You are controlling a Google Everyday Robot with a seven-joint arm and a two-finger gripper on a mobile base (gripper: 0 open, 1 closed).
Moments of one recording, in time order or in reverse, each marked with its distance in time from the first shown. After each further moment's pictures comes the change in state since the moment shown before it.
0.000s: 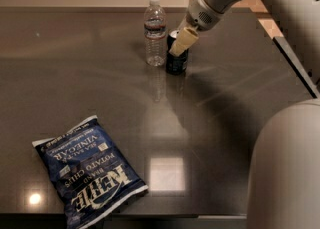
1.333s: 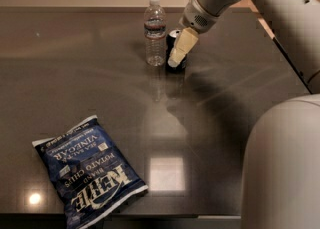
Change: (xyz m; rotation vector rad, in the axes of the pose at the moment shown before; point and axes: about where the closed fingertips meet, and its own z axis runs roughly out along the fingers) arm 0.001 -0.002 0.013 -0.011 0.017 -0.008
